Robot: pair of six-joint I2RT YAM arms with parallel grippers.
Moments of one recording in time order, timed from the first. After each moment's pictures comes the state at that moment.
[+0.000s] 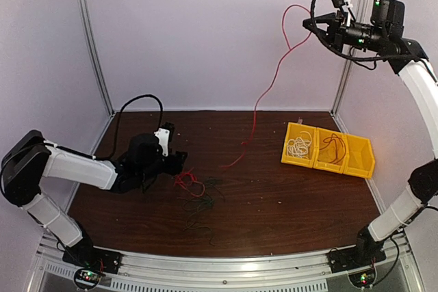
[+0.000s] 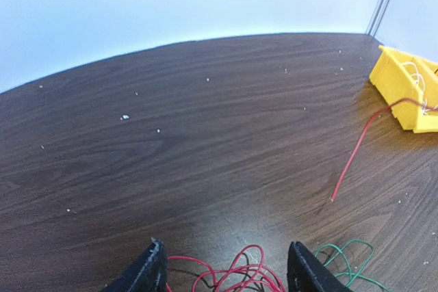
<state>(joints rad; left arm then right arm) -0.74 1.56 0.65 0.47 -0.26 -0.23 0.21 1.51 2.03 -0.53 -0.84 -0.24</state>
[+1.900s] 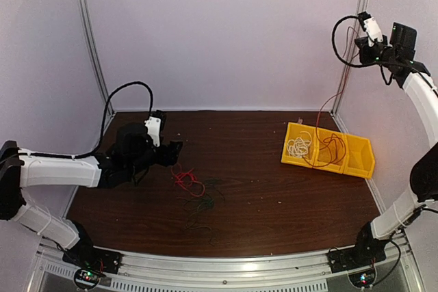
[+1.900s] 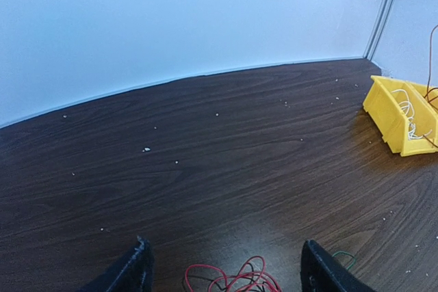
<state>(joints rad) -0.74 1.35 0.68 0.32 -0.30 -0.20 -0.15 1.49 1.76 -0.29 -0.29 -0.41</state>
